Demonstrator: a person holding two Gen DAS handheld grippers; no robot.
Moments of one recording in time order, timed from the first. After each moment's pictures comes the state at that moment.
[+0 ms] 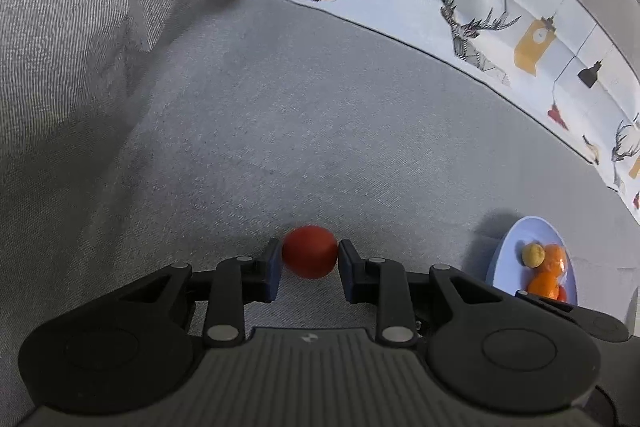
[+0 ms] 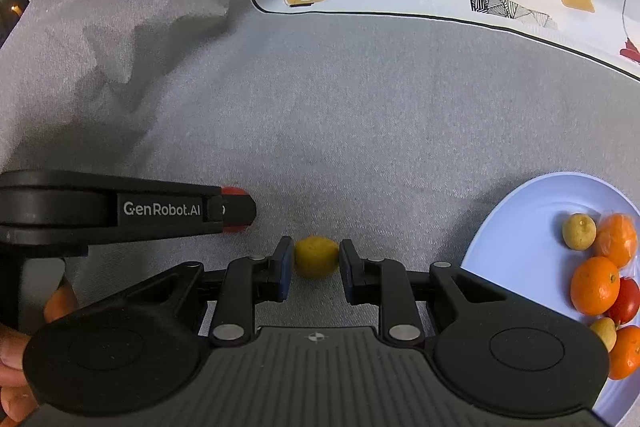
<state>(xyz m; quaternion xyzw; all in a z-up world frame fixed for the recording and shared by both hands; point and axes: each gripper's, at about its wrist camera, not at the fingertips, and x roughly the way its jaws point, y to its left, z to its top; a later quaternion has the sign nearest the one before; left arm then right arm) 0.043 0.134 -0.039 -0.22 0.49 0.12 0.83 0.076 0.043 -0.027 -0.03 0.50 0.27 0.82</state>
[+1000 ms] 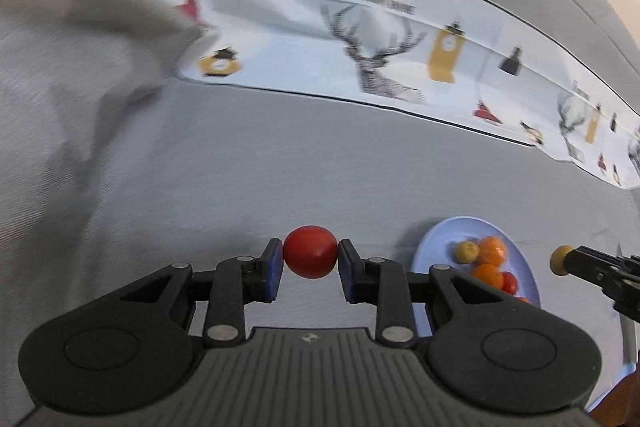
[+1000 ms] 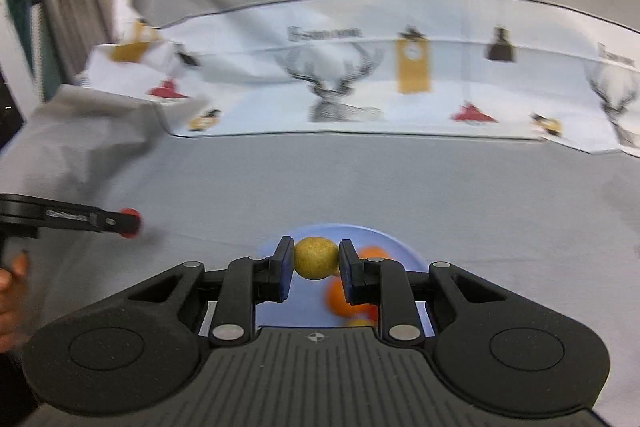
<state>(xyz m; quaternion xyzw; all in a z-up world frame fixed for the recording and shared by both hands) 0.037 0.075 0.009 -0.13 0.42 0.05 0.90 0.045 -0.141 0.049 0.00 0.38 0.19 0.91</state>
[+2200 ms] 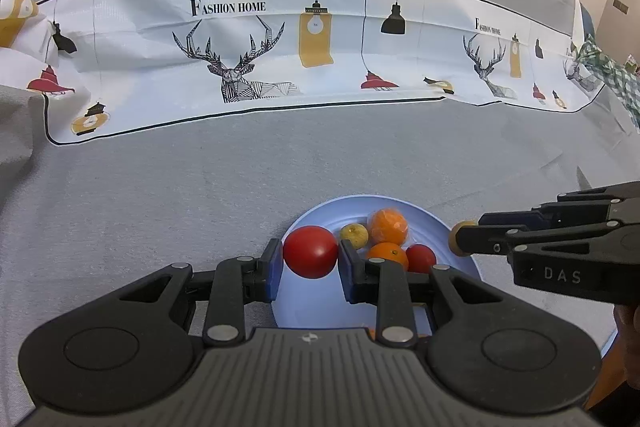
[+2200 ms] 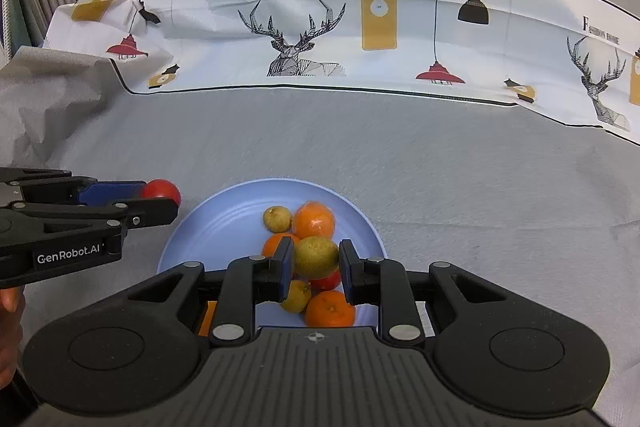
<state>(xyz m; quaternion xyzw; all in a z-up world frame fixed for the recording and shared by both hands) 0.043 -0.031 -0.002 -0.03 0.39 -0.06 0.92 0.059 -0.151 0.028 -0.04 0.42 0.18 0.89</state>
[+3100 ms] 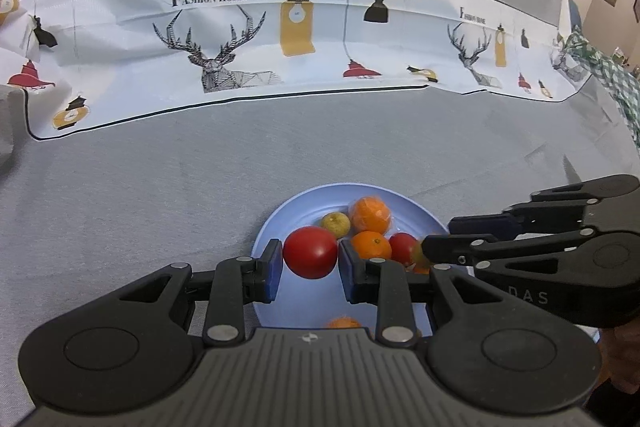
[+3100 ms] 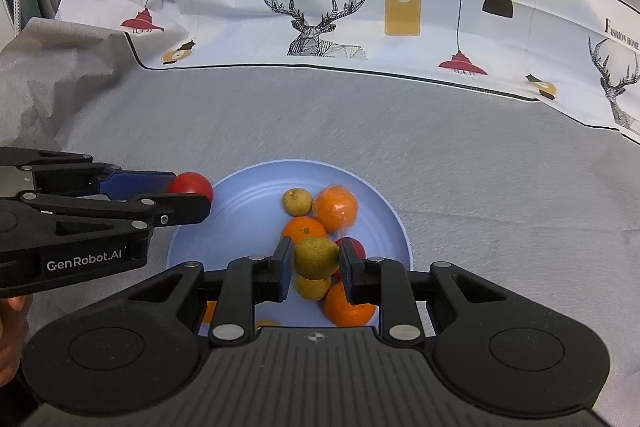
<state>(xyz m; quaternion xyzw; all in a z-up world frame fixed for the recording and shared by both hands) 0.043 -0.034 -0.007 -0.03 0.40 -0.09 0.91 0.060 -0.137 0.021 -0.07 0.44 0.19 0.88</state>
